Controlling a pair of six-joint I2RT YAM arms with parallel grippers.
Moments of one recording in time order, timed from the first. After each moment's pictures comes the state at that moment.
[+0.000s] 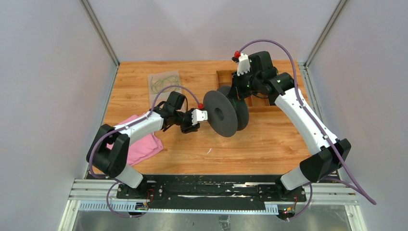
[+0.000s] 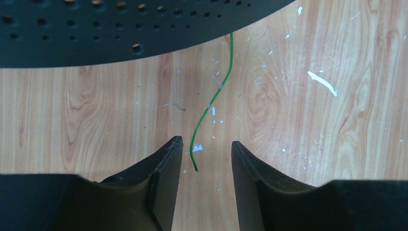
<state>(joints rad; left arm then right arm) -0.51 1.53 0.91 -0.29 0.58 0.86 0.48 1.50 1.63 -0.84 -0.32 0.08</state>
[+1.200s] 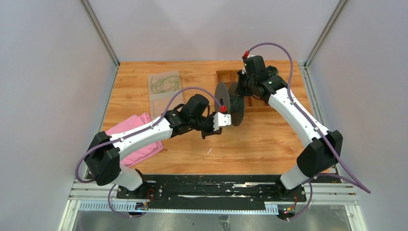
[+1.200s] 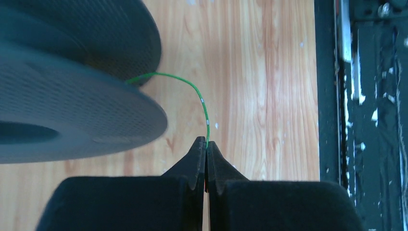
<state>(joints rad) -0.84 1.45 1.03 -0.29 0.51 0.54 0.46 1.55 1.53 -0.70 0.04 0.35</state>
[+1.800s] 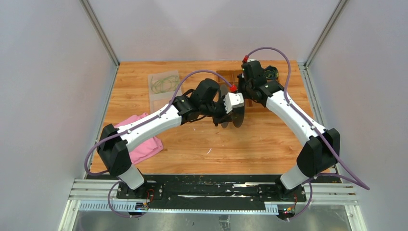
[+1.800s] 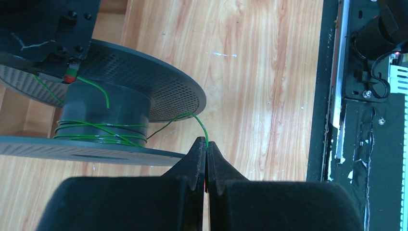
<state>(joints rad) -0.87 1.60 1.41 -0.41 0.45 0.32 0.47 1.55 1.43 -0.61 0.15 0.35</state>
